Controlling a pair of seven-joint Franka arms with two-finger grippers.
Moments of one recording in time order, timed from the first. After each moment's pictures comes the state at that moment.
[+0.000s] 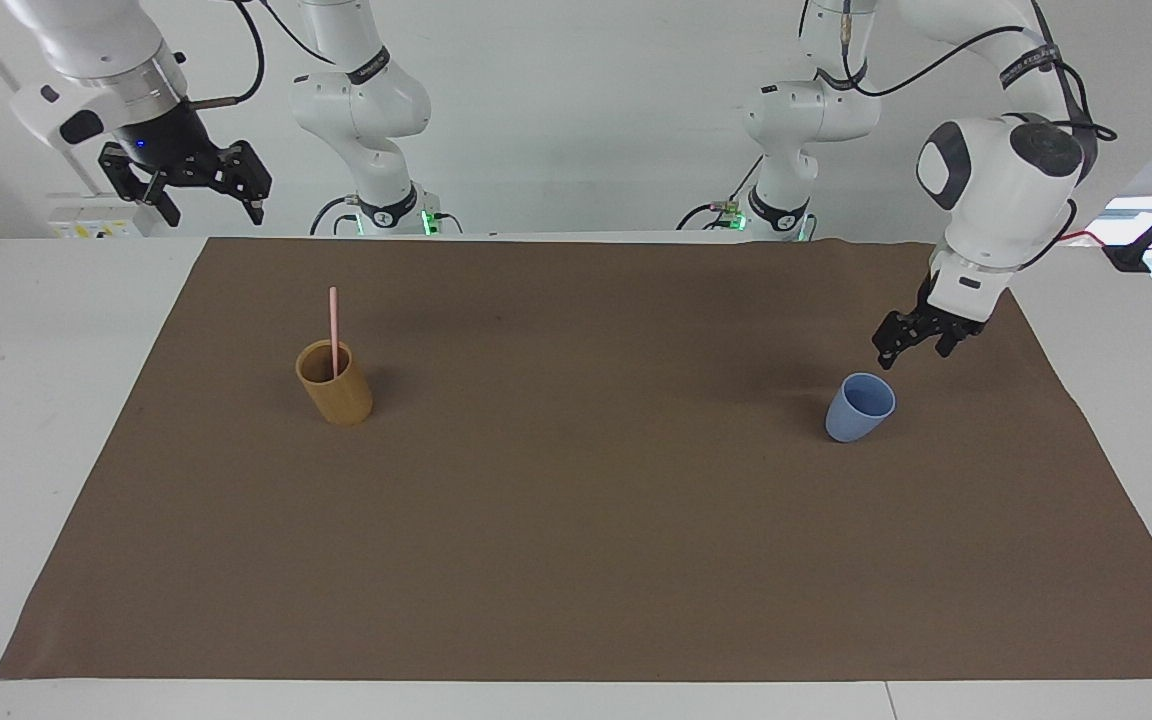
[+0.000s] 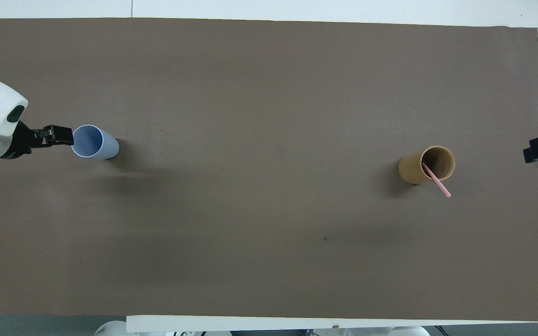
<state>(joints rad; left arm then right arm) -0.04 -0.07 -0.02 -2.19 0.03 2.21 -0.19 -0.06 -0.08 0.01 -1.55 -0.04 1.37 -0.10</state>
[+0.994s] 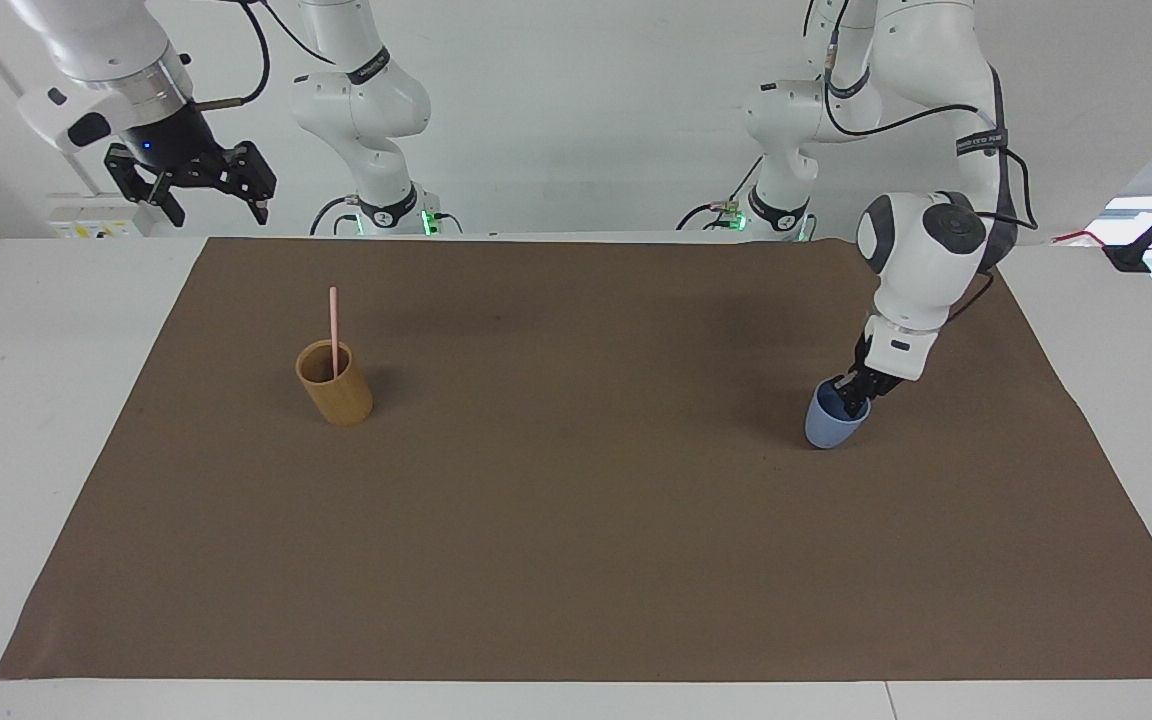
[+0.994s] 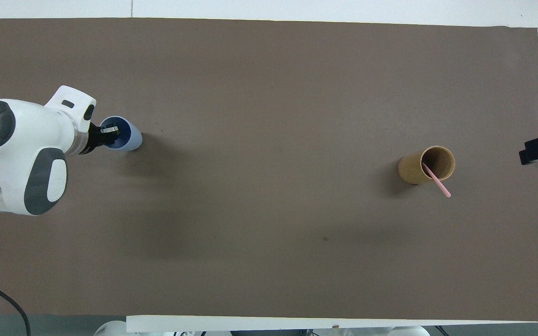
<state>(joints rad) -0.21 0.05 -0.04 -2.20 0.03 2.40 -0.54 -0.06 -0.08 0.02 -1.55 -0.04 1.36 -0.10</state>
